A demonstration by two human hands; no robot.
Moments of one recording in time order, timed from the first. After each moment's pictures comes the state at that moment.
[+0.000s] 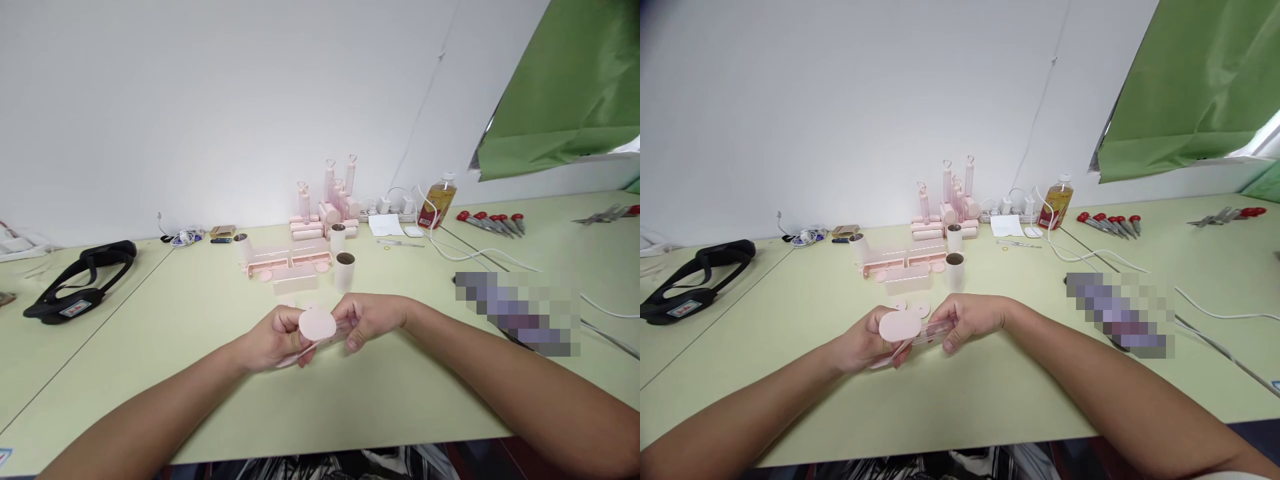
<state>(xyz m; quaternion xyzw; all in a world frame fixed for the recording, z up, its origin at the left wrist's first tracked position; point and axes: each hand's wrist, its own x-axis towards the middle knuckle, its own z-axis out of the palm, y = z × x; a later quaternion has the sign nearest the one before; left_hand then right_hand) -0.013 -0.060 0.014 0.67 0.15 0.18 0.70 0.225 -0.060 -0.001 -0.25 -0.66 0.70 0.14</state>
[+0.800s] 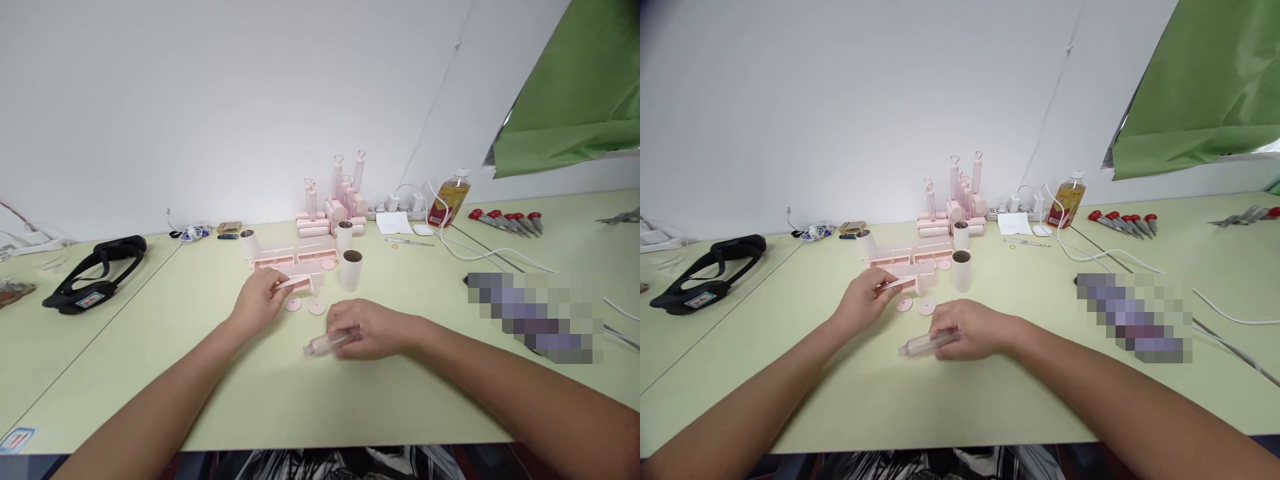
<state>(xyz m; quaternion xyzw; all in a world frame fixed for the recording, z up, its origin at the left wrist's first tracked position) -0.038 -0.010 0.005 0.84 0.43 0.31 0.12 0.209 -0.083 0.002 -0.31 -0.88 0.30 0.19</state>
